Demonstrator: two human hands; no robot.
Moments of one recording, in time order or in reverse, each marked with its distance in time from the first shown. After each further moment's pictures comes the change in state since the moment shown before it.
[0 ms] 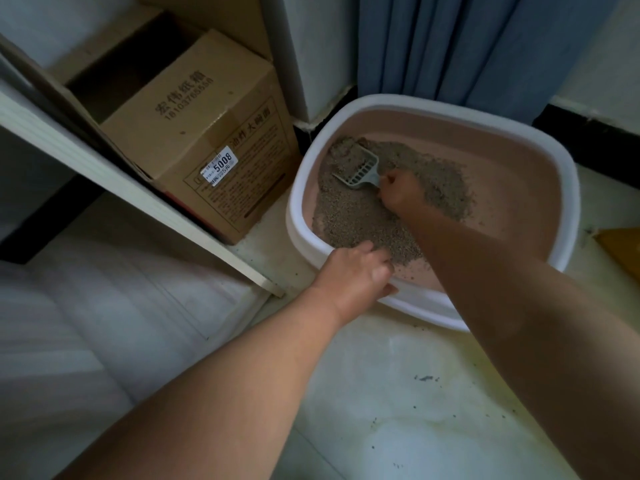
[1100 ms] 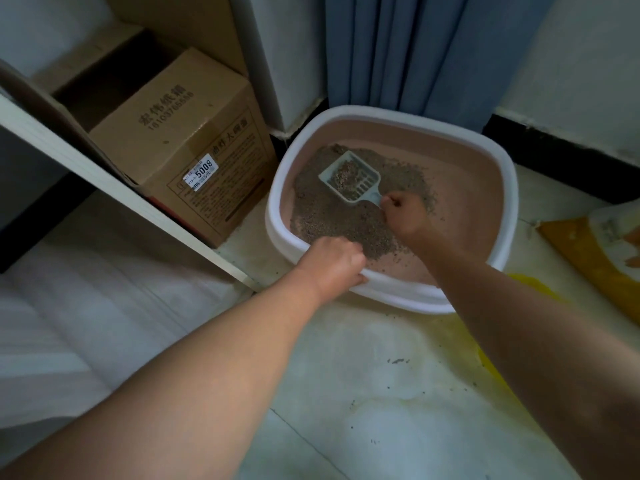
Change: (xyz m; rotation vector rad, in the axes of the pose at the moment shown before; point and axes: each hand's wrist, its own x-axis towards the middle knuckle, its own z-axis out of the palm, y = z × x) left_hand 0.011 0.006 -0.026 0.120 -0.272 0.016; right_hand -0.088 0.028 -0.058 0.135 0.007 -0.065
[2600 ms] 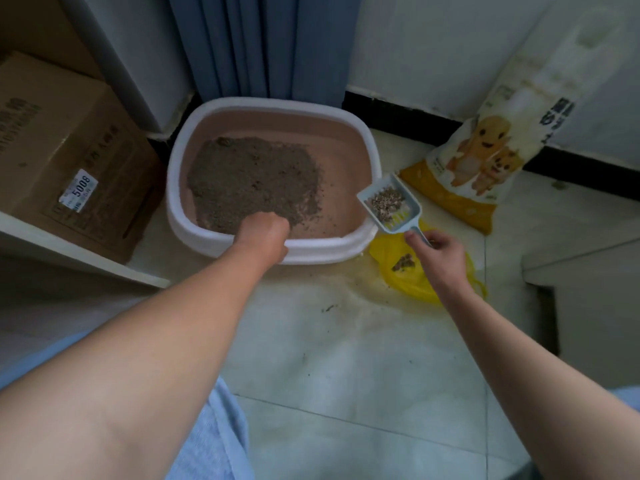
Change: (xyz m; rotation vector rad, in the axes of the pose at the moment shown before) left_hand 0.011 0.015 -0.018 0.039 -0.105 -0.083; right_hand -0.236 0.072 -0.113 0.207 0.622 0.314
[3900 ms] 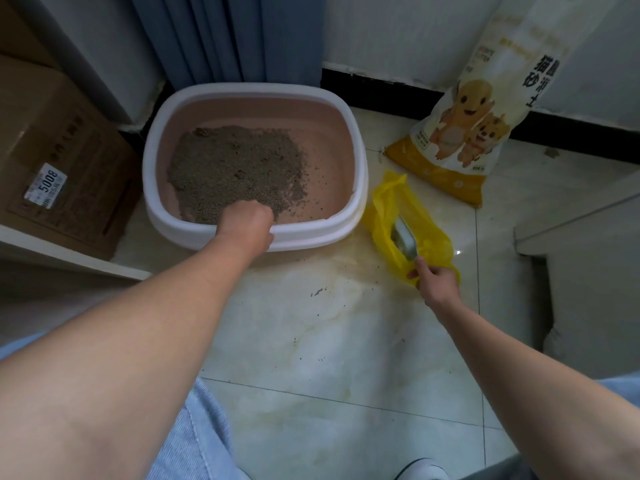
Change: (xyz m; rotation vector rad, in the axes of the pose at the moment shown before) left_hand -0.005 0.020 0.002 0.069 -0.001 -0.051; right_hand -0.023 0.112 -0.019 -0.144 -0.051 0.352
